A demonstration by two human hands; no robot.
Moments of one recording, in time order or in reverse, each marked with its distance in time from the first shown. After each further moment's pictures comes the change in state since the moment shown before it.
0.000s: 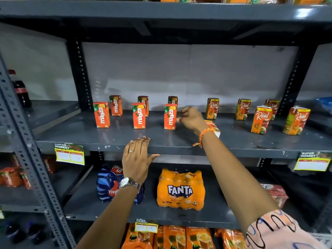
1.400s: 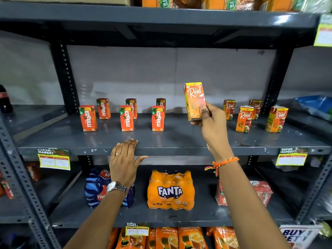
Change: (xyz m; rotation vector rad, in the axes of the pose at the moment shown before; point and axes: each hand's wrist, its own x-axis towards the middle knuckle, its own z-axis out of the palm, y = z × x) left_hand 0.000 0.003 -0.008 -0.036 0.005 -0.006; right_hand -0.095 0.017 -0.064 0.448 0.398 -0.224
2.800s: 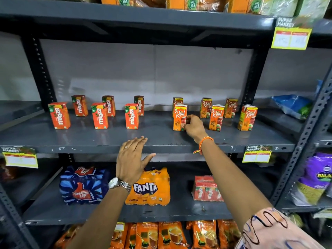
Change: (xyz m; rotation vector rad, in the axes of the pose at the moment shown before) left_hand 0.018 0.122 -0.016 -0.195 -0.241 0.032; right_hand 0.080 0.090 -0.058 -0.452 -0.210 0.259
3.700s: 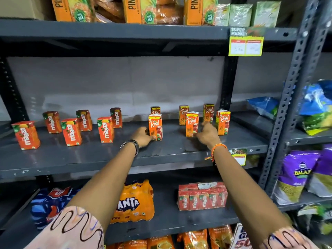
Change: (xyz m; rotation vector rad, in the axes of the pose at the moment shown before) left_hand 0.155 0.091 0.028 -0.665 -0.544 -0.374; right_hand 0.014 0.070 -0.114 -0.175 0.142 0.105
